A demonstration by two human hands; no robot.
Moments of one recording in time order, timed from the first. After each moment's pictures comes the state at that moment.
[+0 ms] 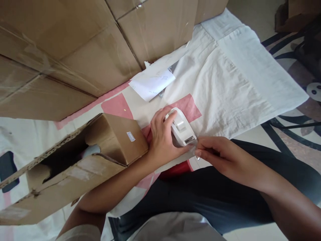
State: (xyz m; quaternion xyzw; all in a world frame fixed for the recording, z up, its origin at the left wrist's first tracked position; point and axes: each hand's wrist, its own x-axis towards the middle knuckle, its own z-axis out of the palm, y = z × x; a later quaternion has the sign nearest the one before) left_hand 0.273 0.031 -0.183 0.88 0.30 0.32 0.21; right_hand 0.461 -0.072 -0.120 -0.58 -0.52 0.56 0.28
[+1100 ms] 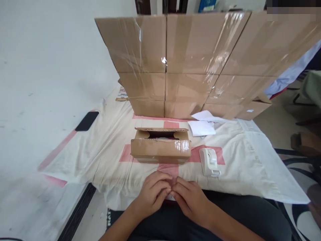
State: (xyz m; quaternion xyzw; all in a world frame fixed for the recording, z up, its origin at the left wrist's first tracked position) left_hand 0.119 -0.085 -0.141 0.79 0.36 0.47 0.17; right_hand 0.322 -0.075 -0.110 -0.34 -0.86 0.28 0.25
